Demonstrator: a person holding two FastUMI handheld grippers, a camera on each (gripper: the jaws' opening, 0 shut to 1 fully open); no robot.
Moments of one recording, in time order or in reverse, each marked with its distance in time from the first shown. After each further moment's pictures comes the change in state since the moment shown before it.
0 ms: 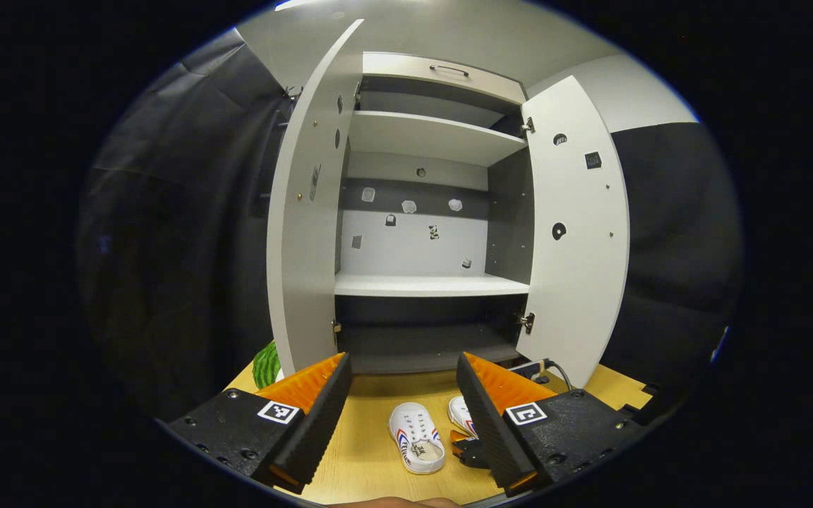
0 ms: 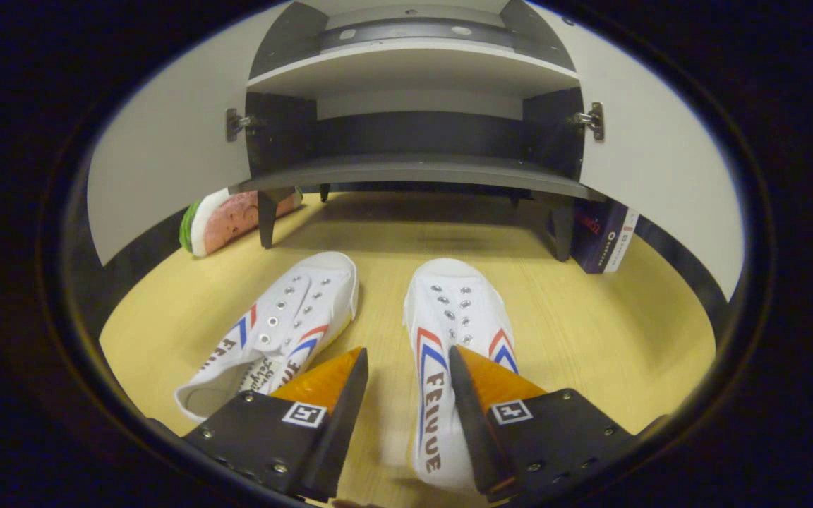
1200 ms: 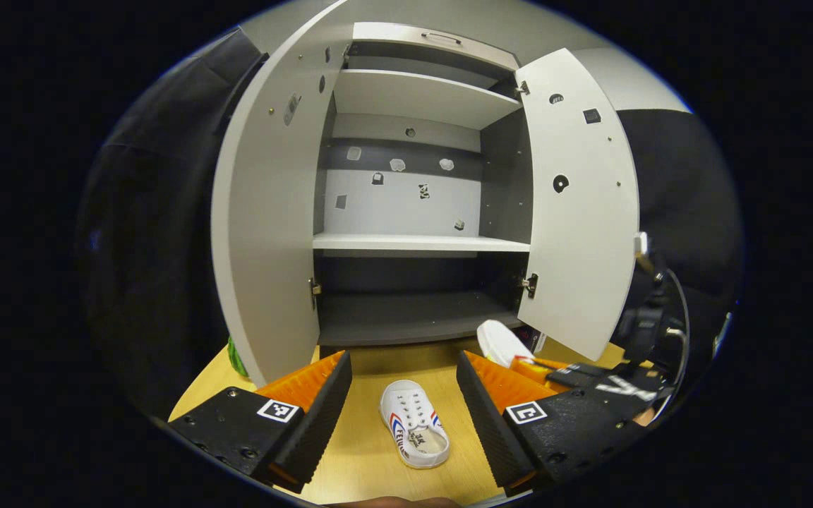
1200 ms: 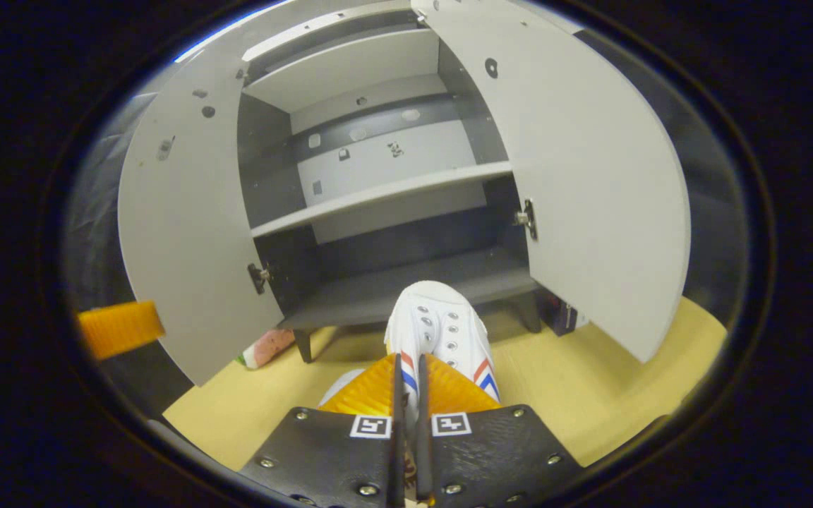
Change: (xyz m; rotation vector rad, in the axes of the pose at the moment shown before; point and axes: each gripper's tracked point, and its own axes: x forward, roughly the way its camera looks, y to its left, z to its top) left arm 0.052 -0.004 -0.064 0.022 0.078 -0.037; right arm -0.121 -0.040 0.151 0.260 -0.360 0.100
